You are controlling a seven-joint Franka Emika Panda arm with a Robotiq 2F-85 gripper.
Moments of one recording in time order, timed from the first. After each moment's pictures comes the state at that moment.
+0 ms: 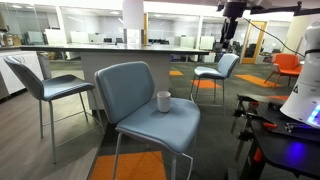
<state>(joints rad) -0.02 -0.66 0.08 -2.74 -0.16 2.17 0.01</state>
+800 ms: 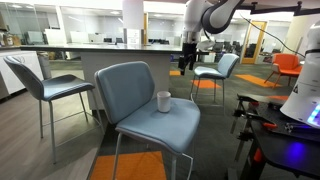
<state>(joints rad) -0.11 0.14 0.02 -2.37 -0.32 2.54 0.50</state>
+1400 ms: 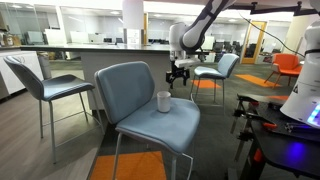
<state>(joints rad) -0.02 0.49 -0.10 -2.10 -0.05 2.54 0.71</state>
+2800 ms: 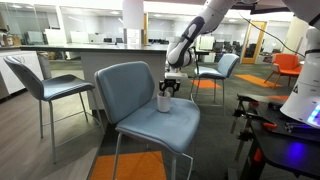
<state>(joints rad) -0.07 0.83 -0.14 -1.83 0.28 2.71 0.59</state>
